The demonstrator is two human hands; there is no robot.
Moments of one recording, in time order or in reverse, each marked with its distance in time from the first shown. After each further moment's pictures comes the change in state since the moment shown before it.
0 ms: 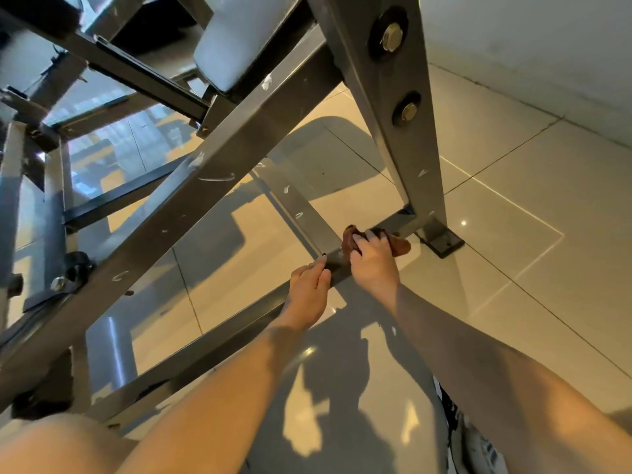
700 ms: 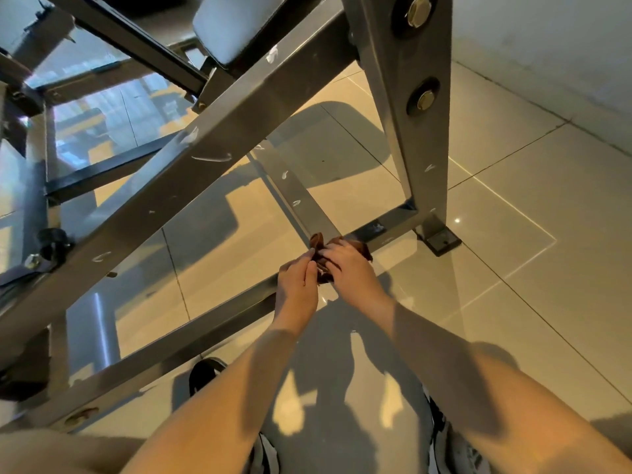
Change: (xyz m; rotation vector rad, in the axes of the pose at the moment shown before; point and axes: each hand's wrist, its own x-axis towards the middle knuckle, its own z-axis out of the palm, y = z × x) left_hand -0.001 -0.013 0.017 -0.213 0.241 0.031; right_hand -0.023 -0.014 0.015 0.082 -0.104 -0.297
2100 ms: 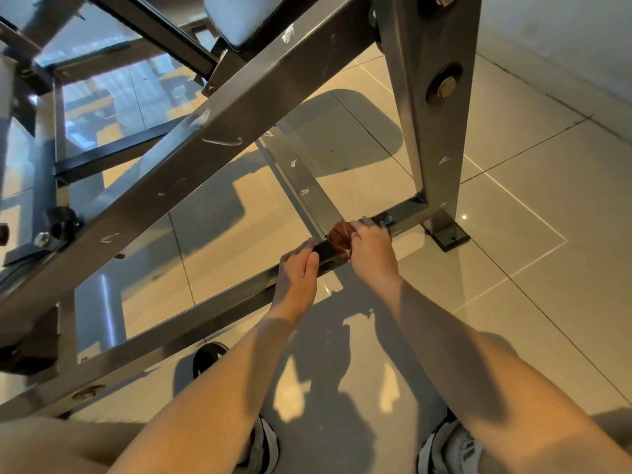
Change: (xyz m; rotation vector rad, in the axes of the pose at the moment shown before) left_hand -0.005 -0.007 -0.012 0.107 -0.017 0.000; right_hand 0.015 0.006 -0.016 -0.029 0.076 0.240
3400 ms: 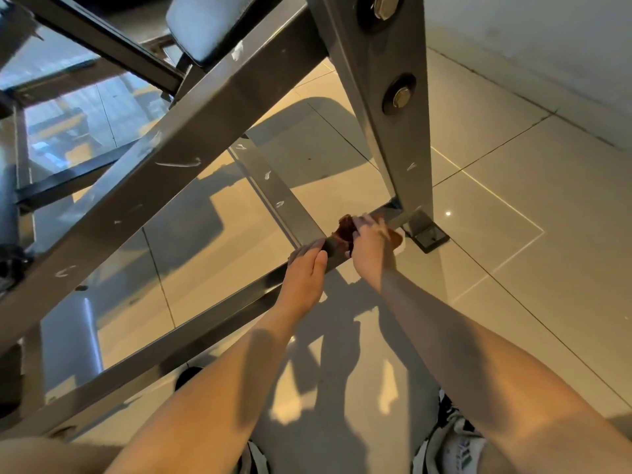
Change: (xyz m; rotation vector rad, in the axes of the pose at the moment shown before) left_hand 0.032 0.034 0.034 0.055 -0.186 0.040; right_hand 0.022 0.034 -0.019 -0.019 0.034 0.108
